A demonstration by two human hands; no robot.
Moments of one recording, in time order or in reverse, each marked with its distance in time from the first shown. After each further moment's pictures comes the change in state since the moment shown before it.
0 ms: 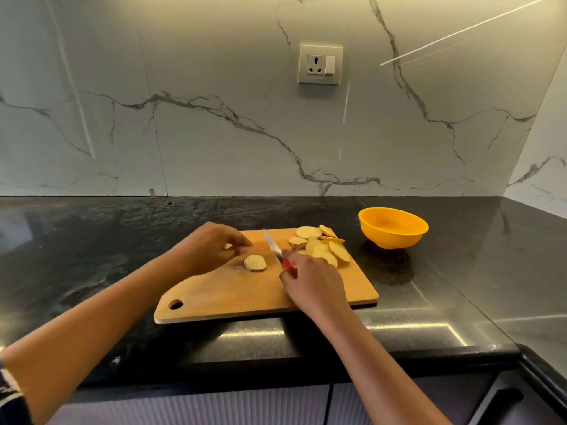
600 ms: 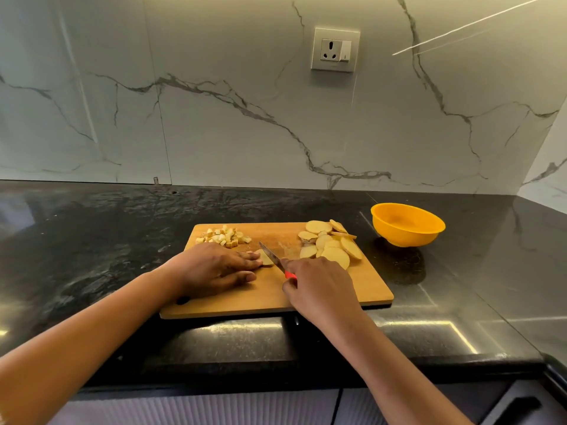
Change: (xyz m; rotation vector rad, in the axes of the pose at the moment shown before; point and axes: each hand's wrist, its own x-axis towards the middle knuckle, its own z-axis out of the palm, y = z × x) left_hand -0.026 -0.024 0.017 0.157 -0.150 0.281; right_hand -0.009 -0.018 -0.008 -0.199 -0.116 -0.137
